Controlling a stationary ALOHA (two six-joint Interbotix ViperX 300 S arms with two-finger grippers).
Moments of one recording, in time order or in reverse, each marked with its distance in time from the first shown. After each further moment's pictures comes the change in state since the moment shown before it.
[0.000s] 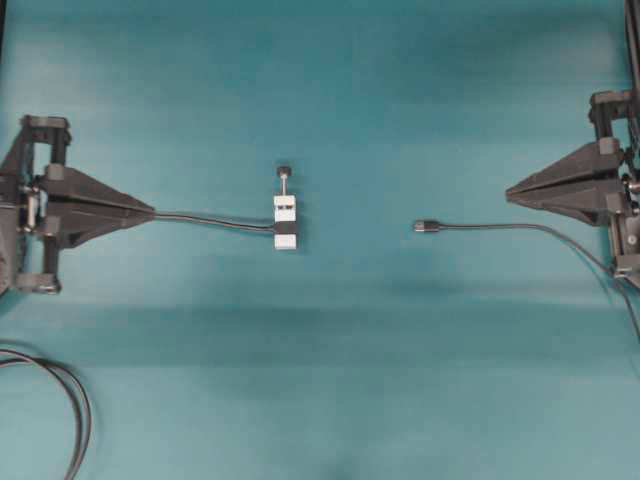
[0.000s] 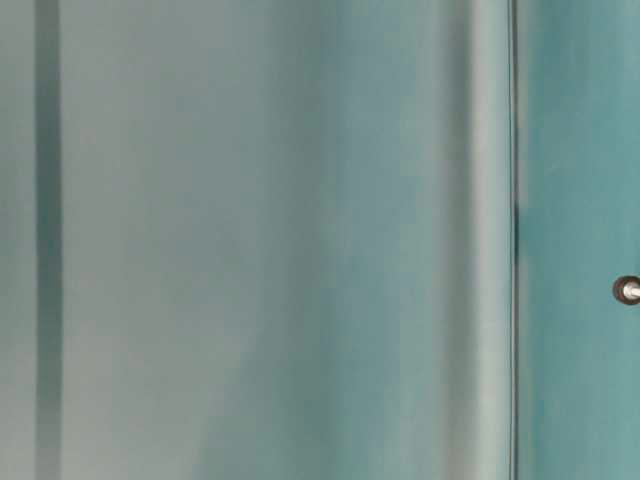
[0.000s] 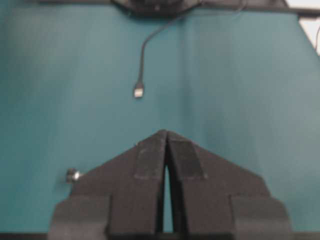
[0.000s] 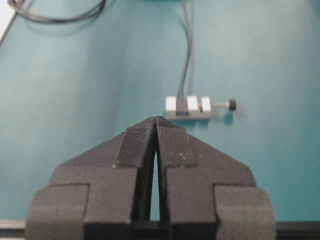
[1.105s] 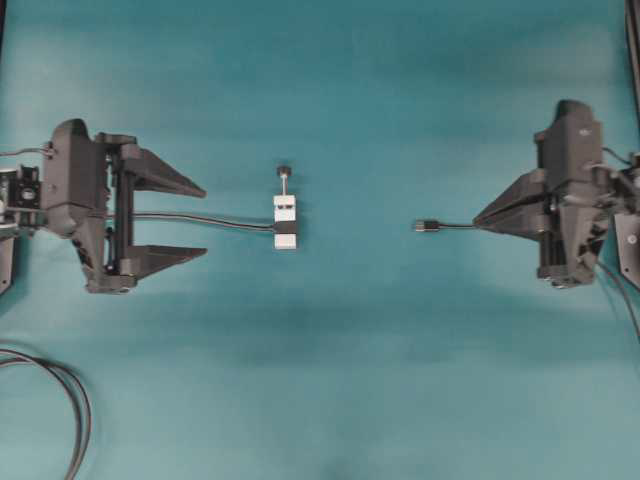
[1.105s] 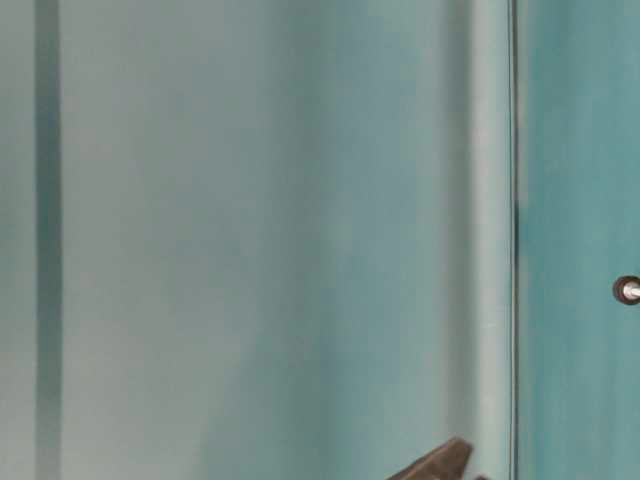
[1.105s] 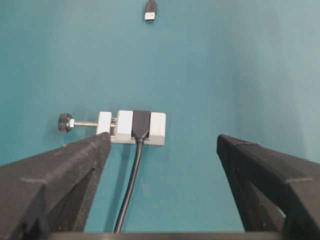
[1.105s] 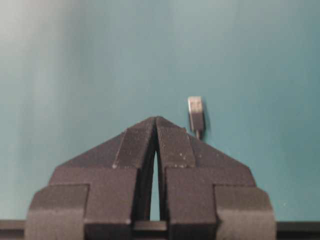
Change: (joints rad) left arm 0.018 0.364 -0.049 -0.002 -0.101 -0.002; right arm -0.012 0.365 0.014 -0.002 0.064 0.118
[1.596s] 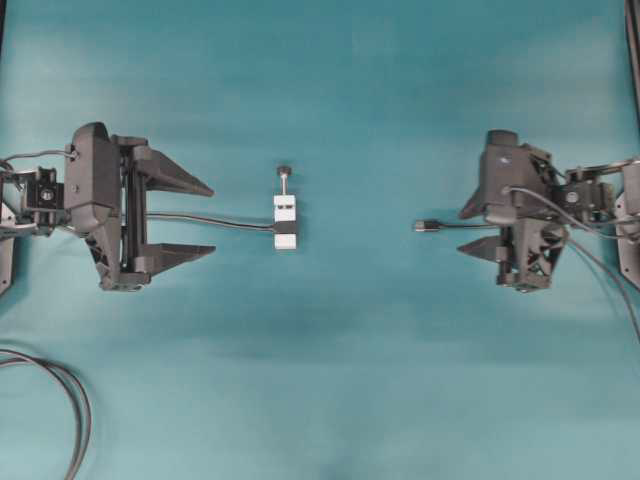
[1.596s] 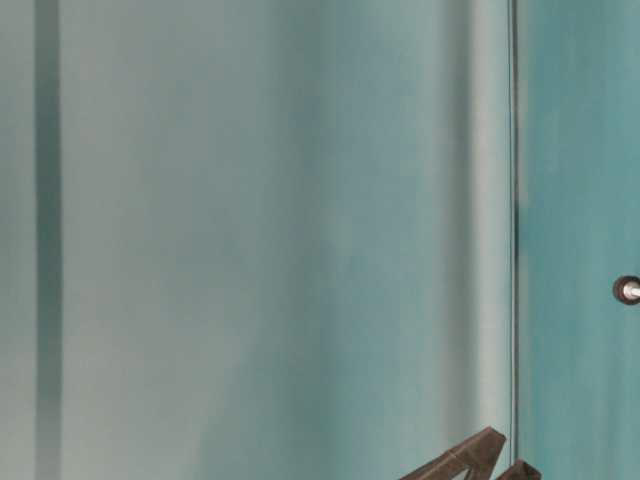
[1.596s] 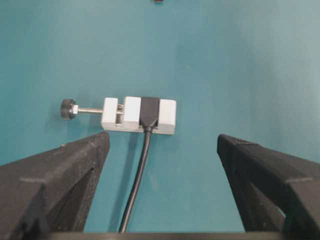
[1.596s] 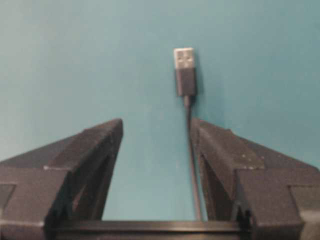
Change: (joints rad) left arm 0.020 0.064 0.002 -0.002 -0.037 0.002; right arm -0.025 0.288 -0.046 -0.043 -0.046 -0.005
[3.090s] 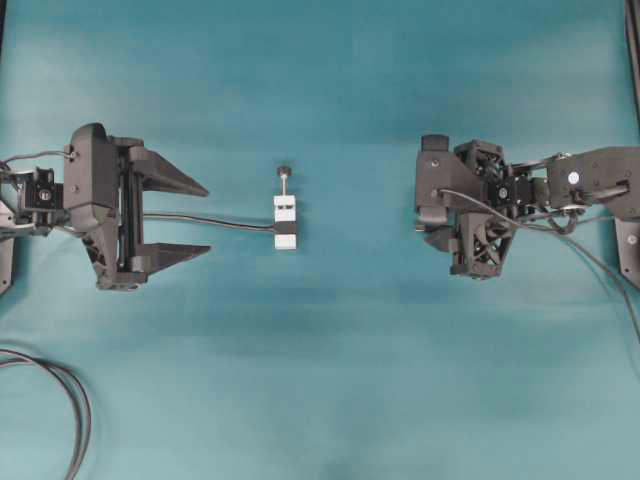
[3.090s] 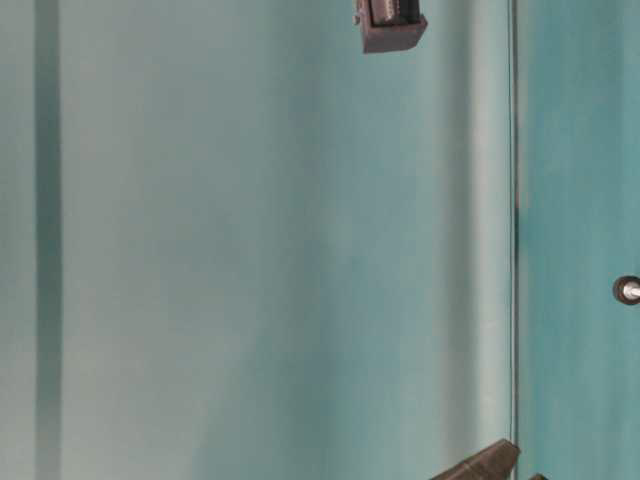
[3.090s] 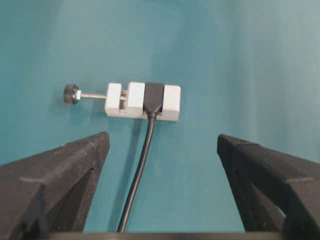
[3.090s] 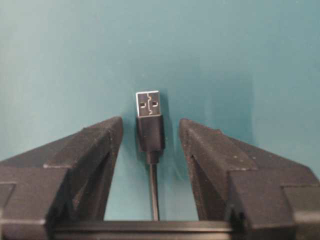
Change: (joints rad) left arm 0.003 0.000 0.020 0.002 0.003 0.000; right arm -0.055 0.267 -0.135 -0.091 0.025 -0.020
